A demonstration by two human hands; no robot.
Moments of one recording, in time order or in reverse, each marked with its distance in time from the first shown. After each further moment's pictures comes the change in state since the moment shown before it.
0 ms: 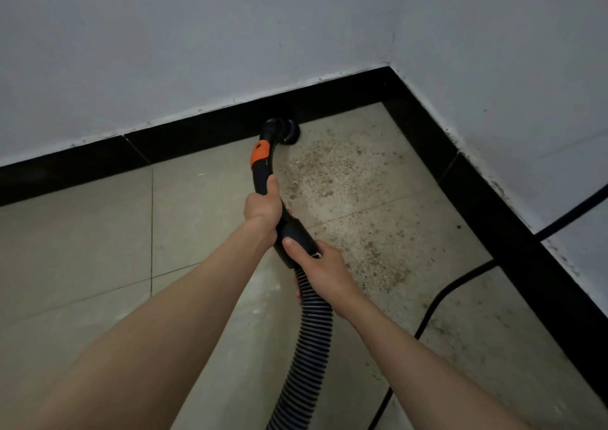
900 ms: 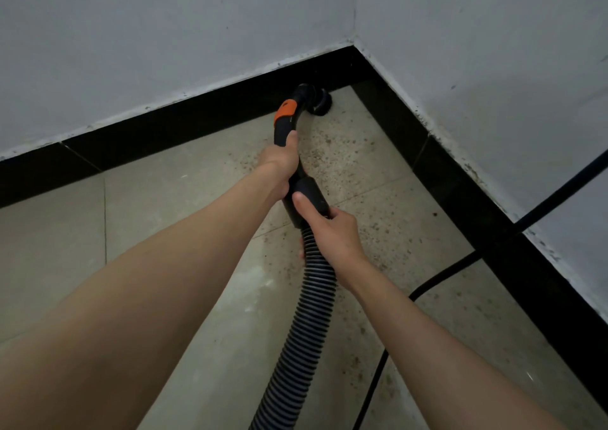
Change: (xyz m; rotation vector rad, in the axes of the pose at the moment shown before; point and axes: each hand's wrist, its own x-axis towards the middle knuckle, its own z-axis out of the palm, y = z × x) left_hand 0.006 0.049 0.089 0.144 -0.200 0.100; right_hand 0.026 -0.024 -0.055 0.197 0.220 -0.020
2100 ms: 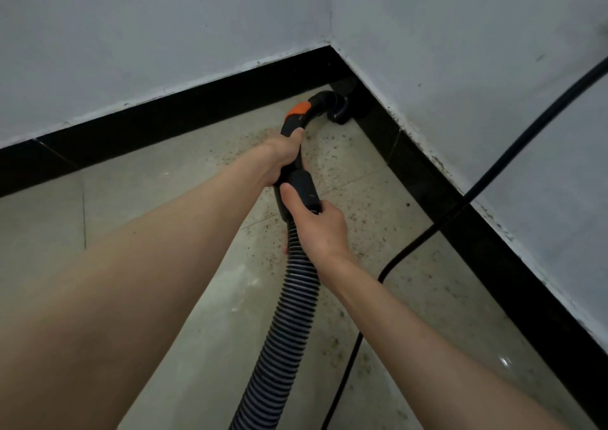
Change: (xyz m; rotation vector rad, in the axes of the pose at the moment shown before) left_hand -0.018 0.015 0.016 0.157 -0.210 -0.018; right_hand -0.032 -0.011 -0.002 -0.037 0.114 -0.004
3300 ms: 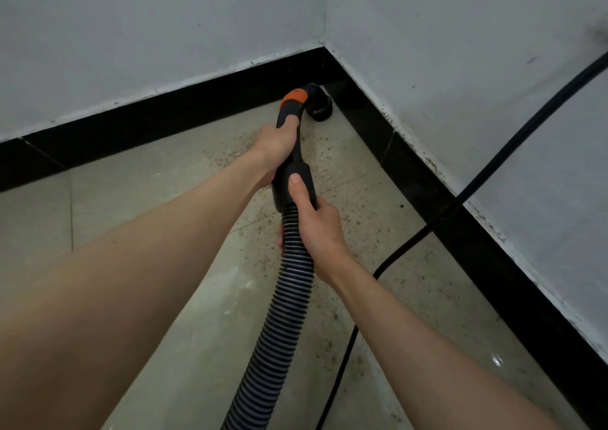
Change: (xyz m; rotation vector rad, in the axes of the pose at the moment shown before) left_hand -0.019 0.007 0.000 0.006 0.059 0.197; right_hand 0.002 -0.003 -0.008 0.104 -0.136 -0.040
